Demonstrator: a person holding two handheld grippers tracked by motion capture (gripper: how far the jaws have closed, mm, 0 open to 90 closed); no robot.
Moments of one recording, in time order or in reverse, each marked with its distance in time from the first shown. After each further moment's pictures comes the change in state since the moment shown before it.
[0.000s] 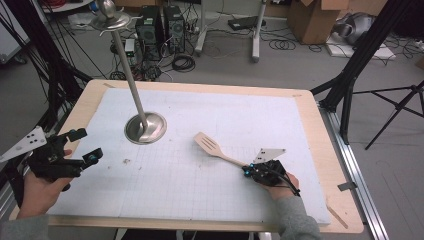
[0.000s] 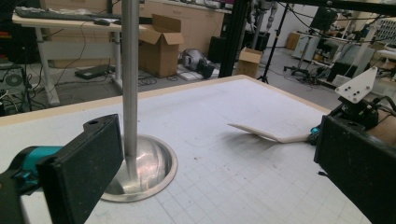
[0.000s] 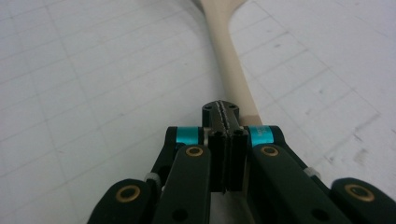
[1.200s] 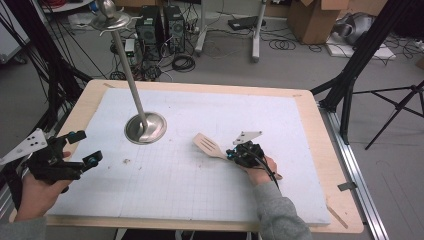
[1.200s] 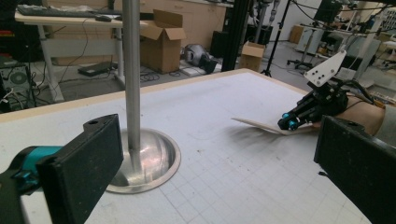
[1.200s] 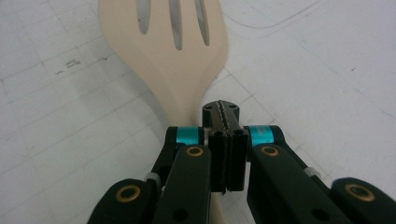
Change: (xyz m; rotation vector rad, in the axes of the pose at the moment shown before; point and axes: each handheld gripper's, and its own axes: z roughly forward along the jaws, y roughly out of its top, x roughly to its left) left arm 0.000 -0.004 -0.002 0.025 0.008 0.019; right arm -0.011 0.052 0.052 0.001 -0.052 0.037
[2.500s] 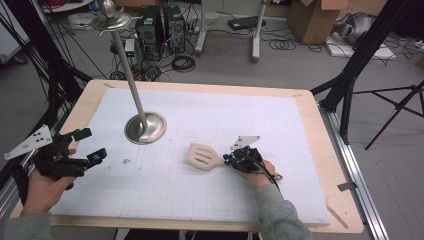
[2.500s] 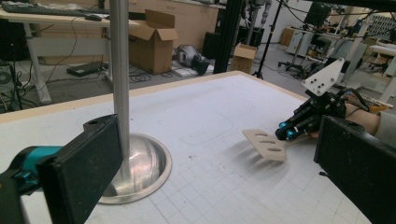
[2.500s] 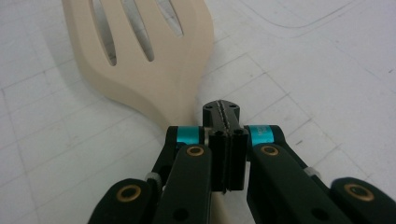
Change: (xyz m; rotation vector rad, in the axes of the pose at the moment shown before) left arm 0.000 0.003 0.010 -0.009 -0.036 -0.016; right arm 0.016 -0.003 -0.002 -0.007 0.039 -0.021
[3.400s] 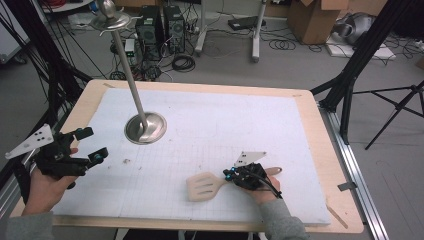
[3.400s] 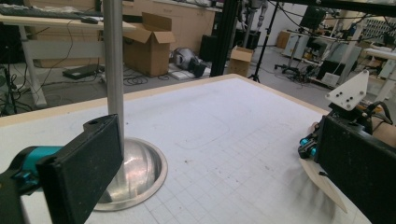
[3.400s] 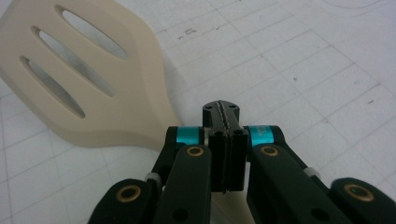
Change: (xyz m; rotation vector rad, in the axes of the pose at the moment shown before) left arm -0.002 0.002 0.004 -0.006 -0.016 0.001; right arm 0.033 -0.023 -0.025 -0.032 0.085 -0.002
